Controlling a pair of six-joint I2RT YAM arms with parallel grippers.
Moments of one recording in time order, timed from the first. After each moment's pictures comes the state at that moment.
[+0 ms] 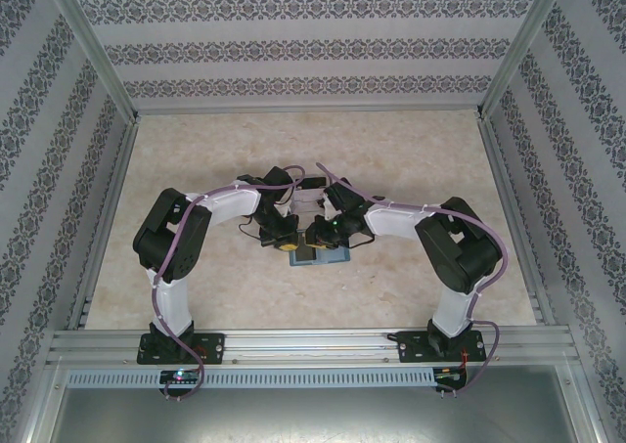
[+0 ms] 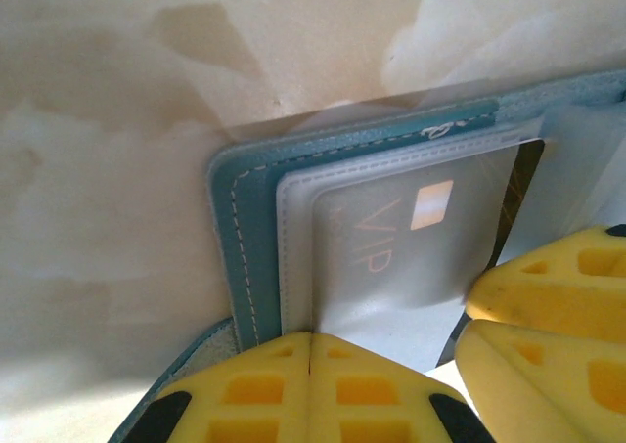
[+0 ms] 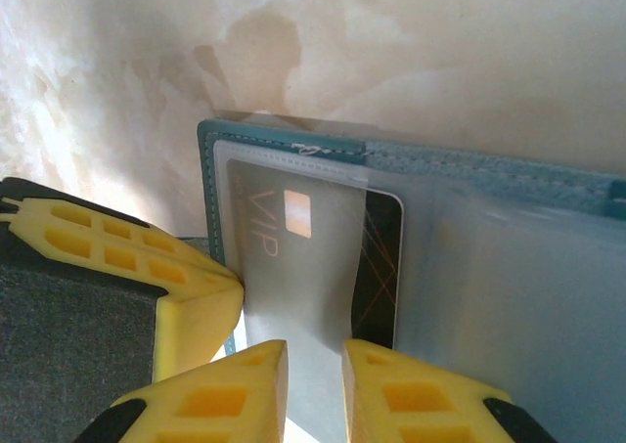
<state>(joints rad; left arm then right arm) -0.51 1.93 1.22 -0.75 0.48 -0.61 0.63 1.81 0.98 -0.26 -0.52 0.75</state>
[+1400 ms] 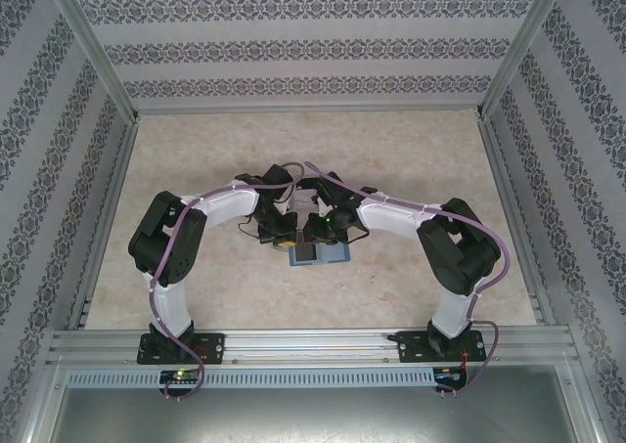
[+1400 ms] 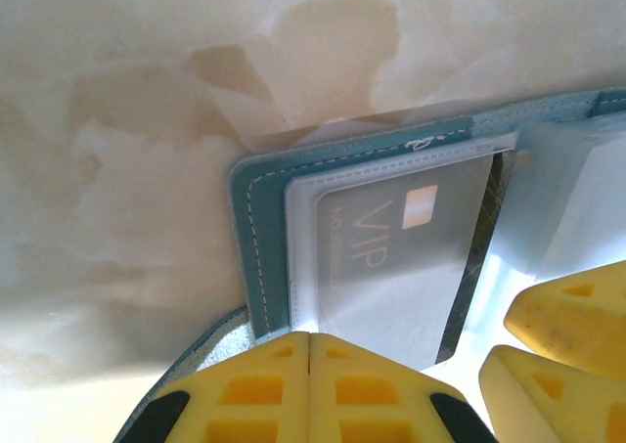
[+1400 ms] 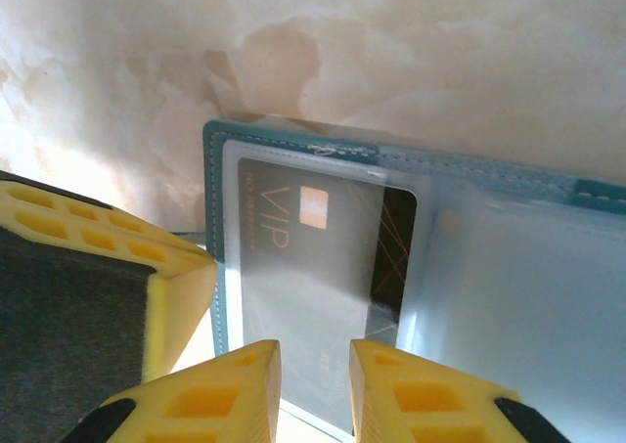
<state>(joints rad) -0.52 1.88 1.22 -0.75 0.42 -0.61 0.68 1.81 1.11 -0.47 -0.38 0.68</state>
